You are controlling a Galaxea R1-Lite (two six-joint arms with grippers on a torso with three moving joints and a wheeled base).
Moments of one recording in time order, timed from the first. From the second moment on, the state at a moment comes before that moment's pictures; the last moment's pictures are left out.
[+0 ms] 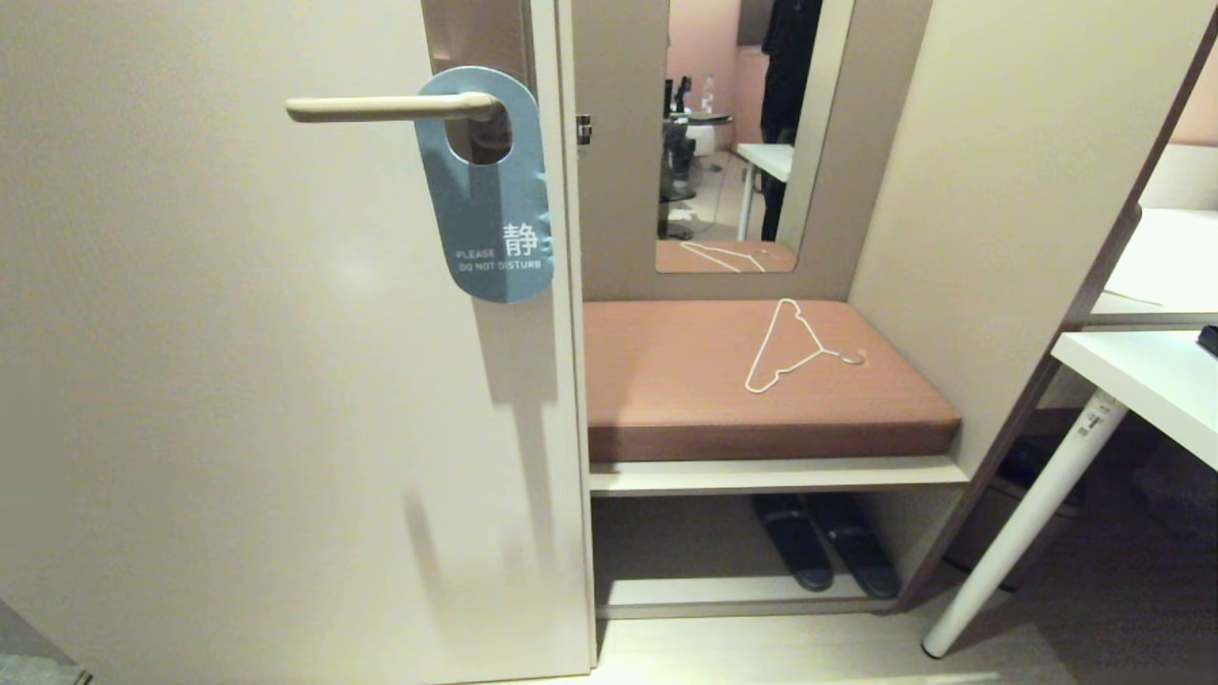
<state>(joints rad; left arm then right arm) -0.01 0.21 0.00 -0.08 -0.05 0.10 0.01 0.00 -0.05 0.12 0.00 -0.03</state>
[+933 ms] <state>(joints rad) -0.01 0.00 0.00 0.00 0.00 0.03 0.01 0.00 -0.05 0.12 0.00 -0.03</state>
